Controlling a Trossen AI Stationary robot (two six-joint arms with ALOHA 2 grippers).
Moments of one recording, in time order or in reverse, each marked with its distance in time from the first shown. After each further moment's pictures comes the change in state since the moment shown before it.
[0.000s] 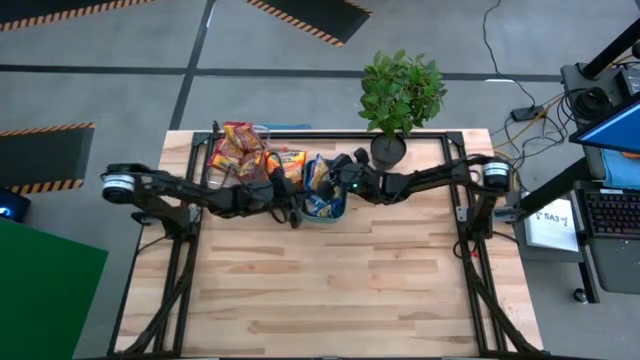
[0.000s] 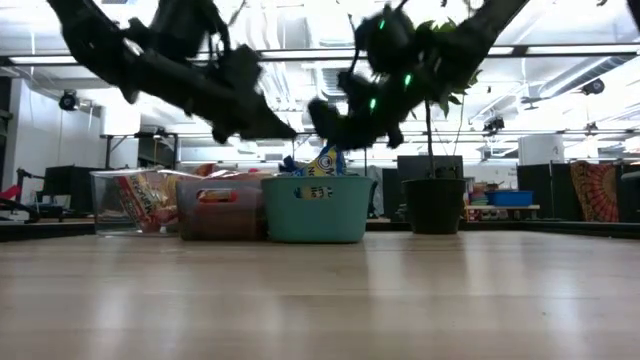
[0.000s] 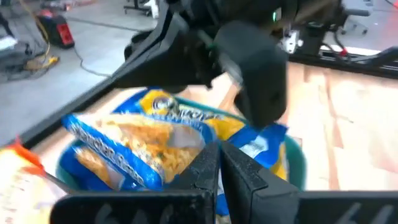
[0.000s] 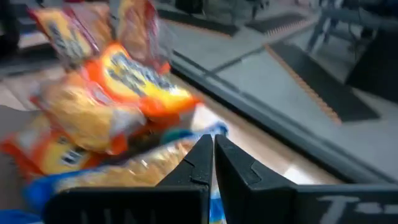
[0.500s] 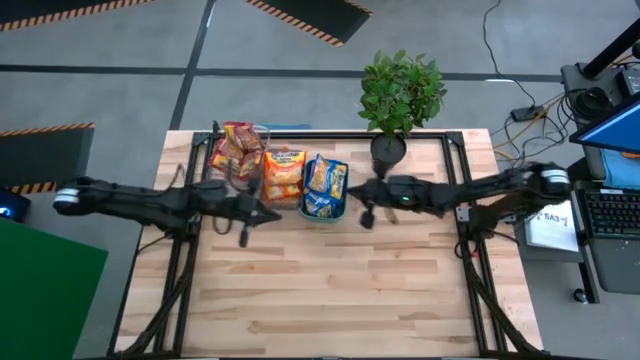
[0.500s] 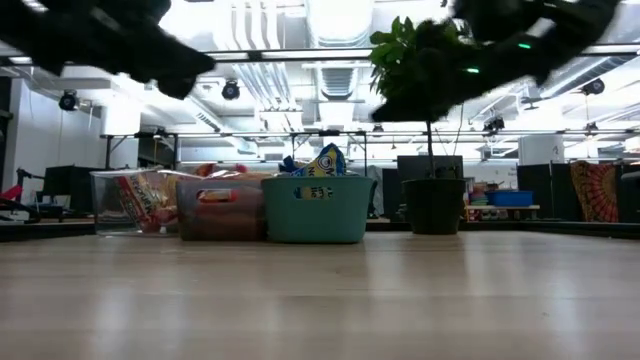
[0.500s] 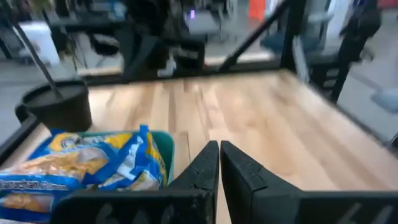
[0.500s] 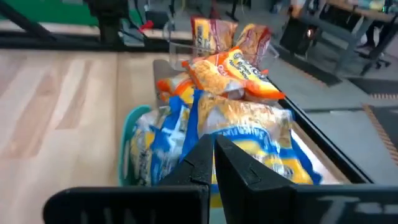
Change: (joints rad) left arm -0.059 -0.627 -0.165 -0.379 0.396 0.198; right arm 0.092 -0.455 -0.398 0.073 -0.358 -0.295
